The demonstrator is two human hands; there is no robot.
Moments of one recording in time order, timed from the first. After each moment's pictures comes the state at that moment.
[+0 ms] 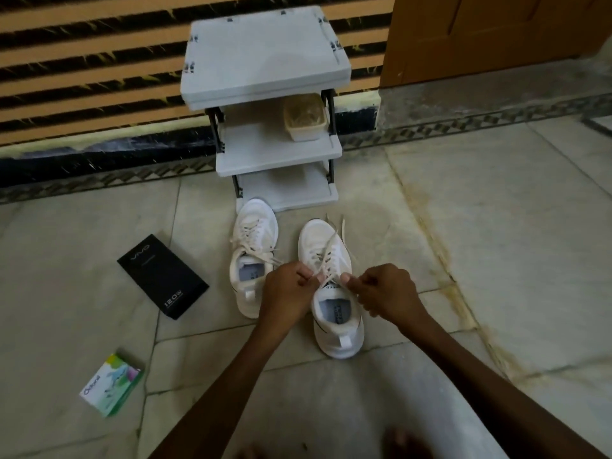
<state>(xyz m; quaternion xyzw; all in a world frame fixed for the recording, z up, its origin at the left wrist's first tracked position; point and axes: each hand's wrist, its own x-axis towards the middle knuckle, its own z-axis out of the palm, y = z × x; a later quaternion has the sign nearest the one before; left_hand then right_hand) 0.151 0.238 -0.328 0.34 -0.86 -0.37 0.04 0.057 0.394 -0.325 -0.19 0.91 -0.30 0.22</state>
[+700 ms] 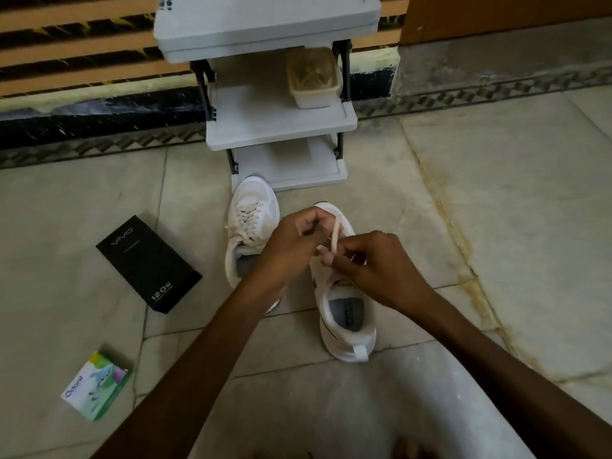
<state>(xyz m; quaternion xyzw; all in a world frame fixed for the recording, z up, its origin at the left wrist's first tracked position) 0.113 0.204 -0.295 0.21 -0.74 -0.63 0.02 0.045 0.348 -0.302 -0.39 0.83 -0.37 0.17</state>
